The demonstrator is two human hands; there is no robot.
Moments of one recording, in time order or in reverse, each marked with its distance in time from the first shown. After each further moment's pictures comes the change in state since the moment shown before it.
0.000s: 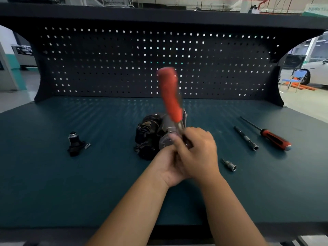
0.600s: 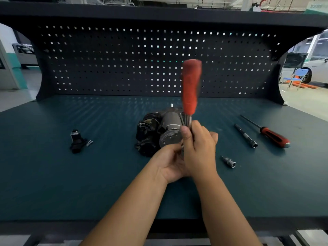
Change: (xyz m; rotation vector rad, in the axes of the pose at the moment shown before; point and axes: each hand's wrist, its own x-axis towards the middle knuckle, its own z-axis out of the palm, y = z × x) left_hand -0.005 0.003 -0.002 0.097 0.109 -0.065; right_hand -0.005 -0.006 0.001 0.002 0.007 0.215
